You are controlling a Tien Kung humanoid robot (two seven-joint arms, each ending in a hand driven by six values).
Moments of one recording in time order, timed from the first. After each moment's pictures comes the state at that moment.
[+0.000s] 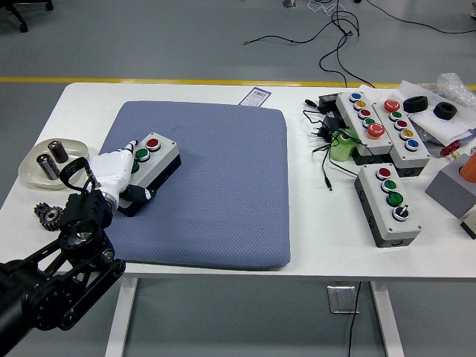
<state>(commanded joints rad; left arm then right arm) -0.45 0.20 -0.94 -1.23 2.27 0.09 0.65 0.07 0.00 1.72 0.18 -1.57 -0.27 -0.19</state>
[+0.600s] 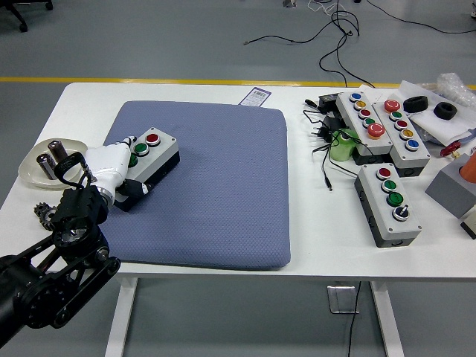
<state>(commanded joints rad) -0.47 0.26 -0.91 -1.28 2.27 0.09 0.65 0.08 0.00 1.72 0.18 -1.57 -0.27 -0.19</state>
